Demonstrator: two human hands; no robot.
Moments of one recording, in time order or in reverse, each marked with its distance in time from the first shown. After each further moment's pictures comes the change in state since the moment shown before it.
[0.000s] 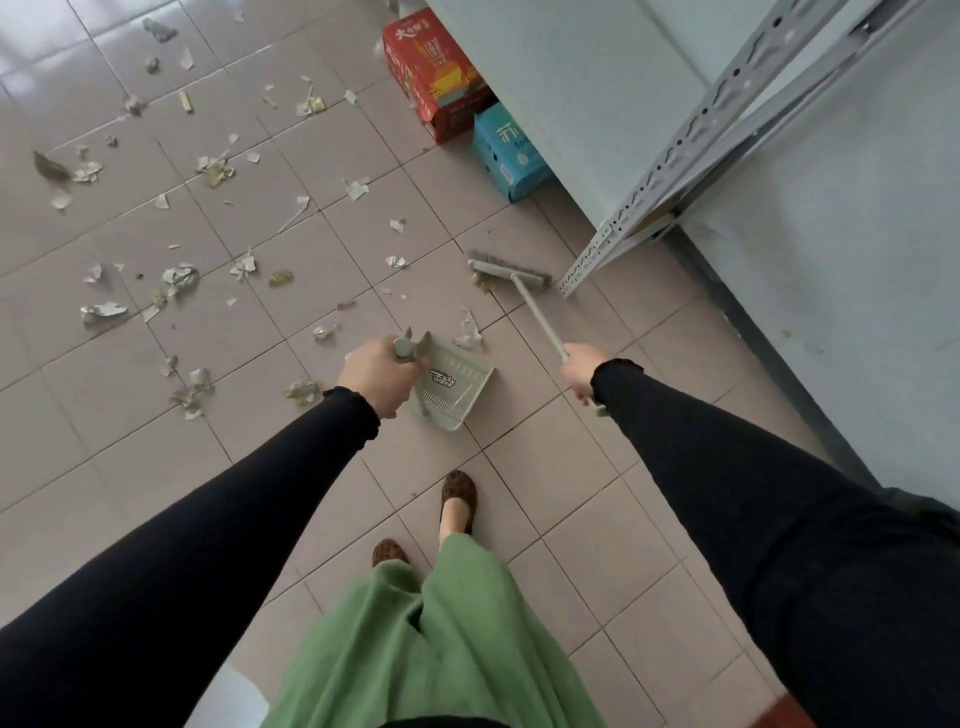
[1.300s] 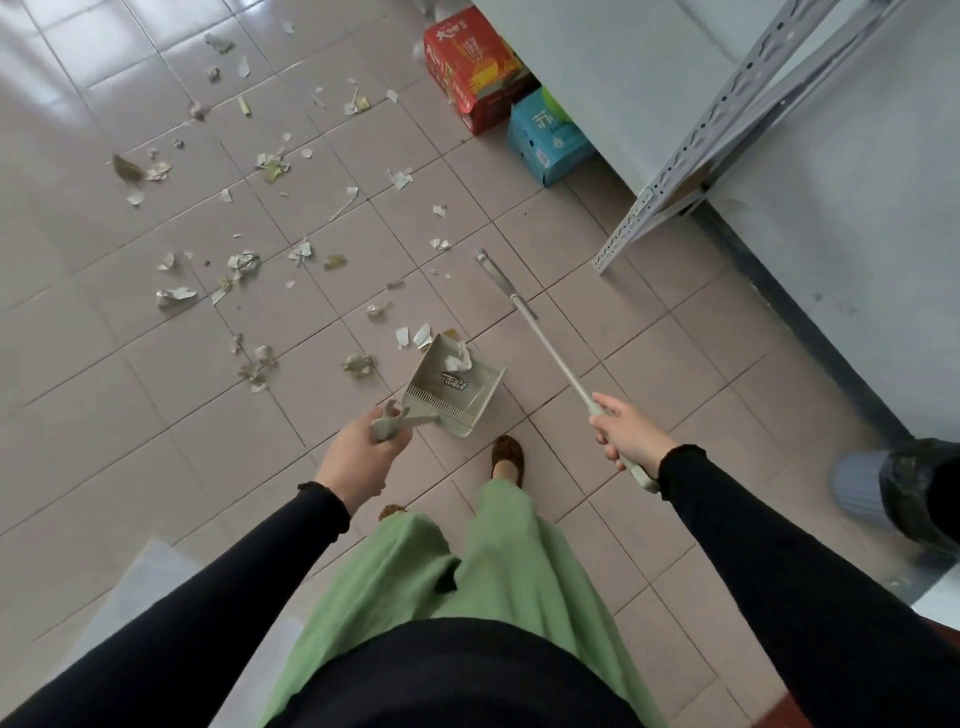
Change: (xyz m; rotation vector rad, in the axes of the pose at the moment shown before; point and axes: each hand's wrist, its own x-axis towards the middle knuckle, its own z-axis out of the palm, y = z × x) left_hand -0.170 -0.169 -0.073 -0.119 0.007 -0.002; right_hand -0.174 0.051 0.148 0.469 -0.045 -0.024
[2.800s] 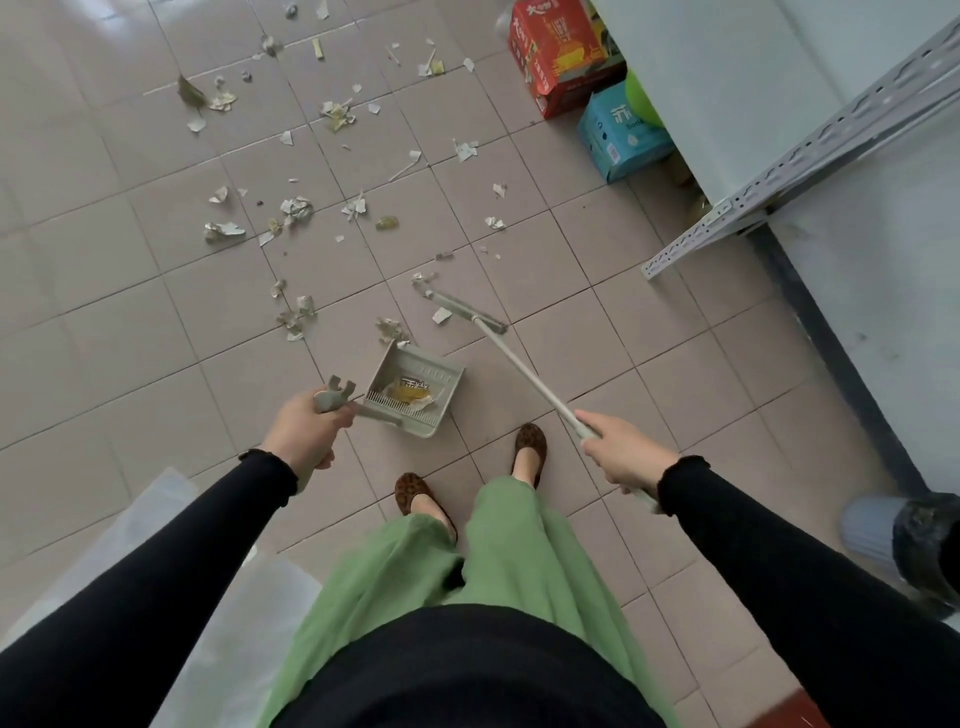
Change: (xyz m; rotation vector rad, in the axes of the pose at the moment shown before) left_hand -0.005 -0.095 -0.118 -0.146 0.174 -0.233; right_hand -0.054 -0.048 0.109 -0.539 -0.138 -0.086
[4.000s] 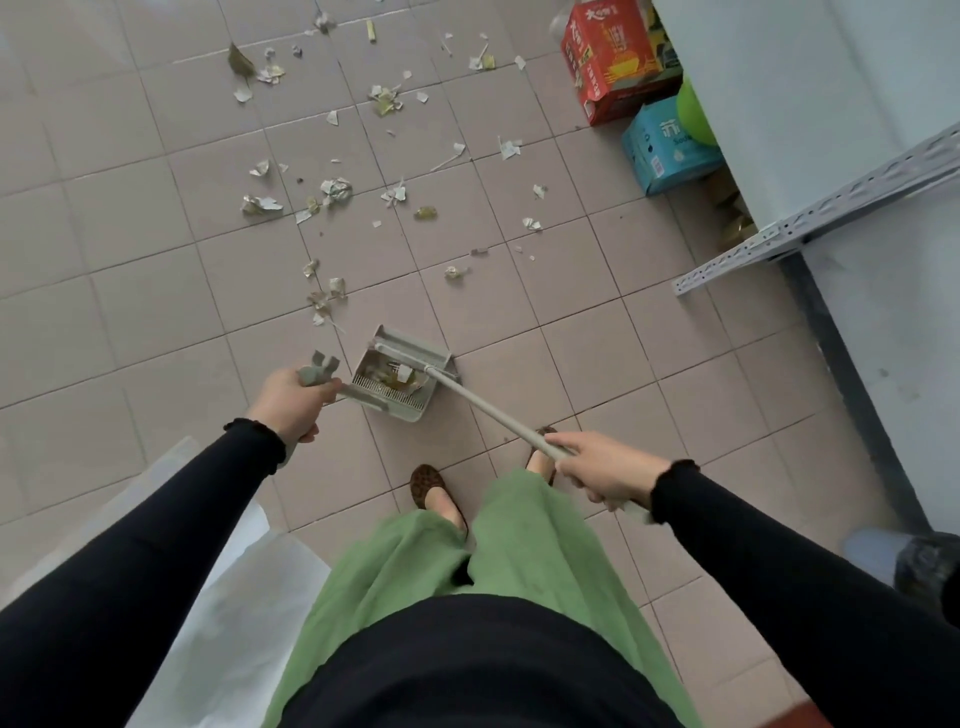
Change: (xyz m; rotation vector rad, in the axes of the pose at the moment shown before) left_hand 0.021 -0.026 -0.087 -0.068 0.062 -0.077; right_hand -0.012 -0.087 0.058 -0.188 -0.221 -0.014
